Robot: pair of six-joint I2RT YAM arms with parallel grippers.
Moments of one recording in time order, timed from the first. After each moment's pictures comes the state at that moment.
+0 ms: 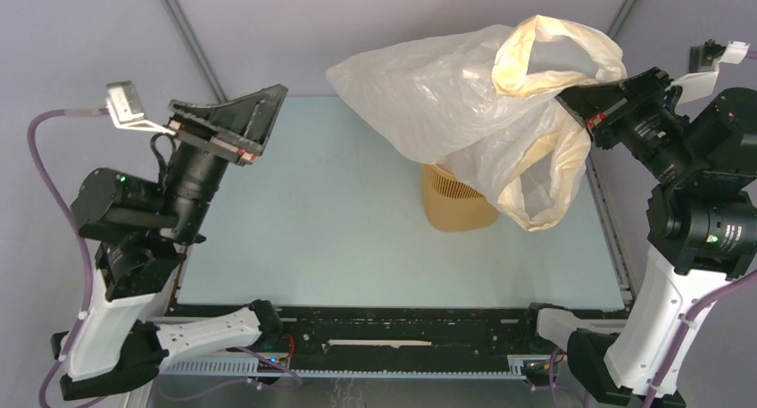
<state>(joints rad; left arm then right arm) -0.96 0.88 1.62 -0.29 -0.48 -0.65 -0.15 1.14 2.09 -0.95 -0.54 0.98</state>
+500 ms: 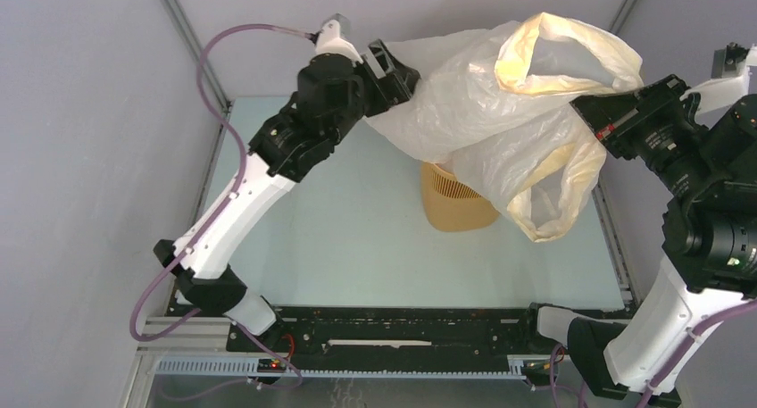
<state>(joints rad) -0.80 1.53 2.03 -0.58 -0.36 -0.72 -0.17 1.22 2.34 -1.22 -0.43 0.76</state>
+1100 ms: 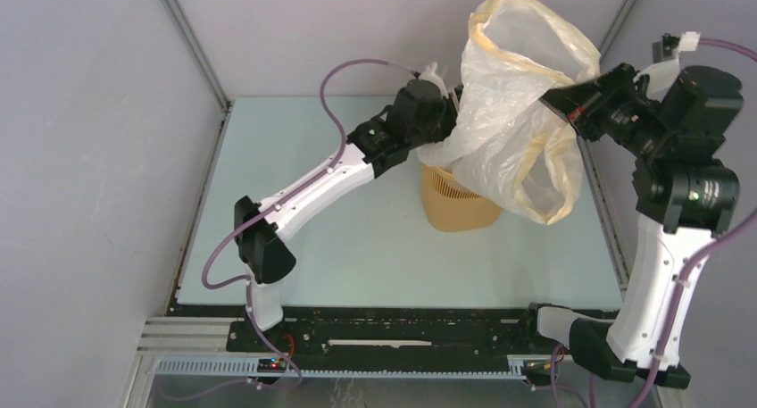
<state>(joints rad) -0.87 1.90 2.05 -0.40 0.03 -0.91 -0.14 1.18 2.04 -1.02 -0.53 0.83</state>
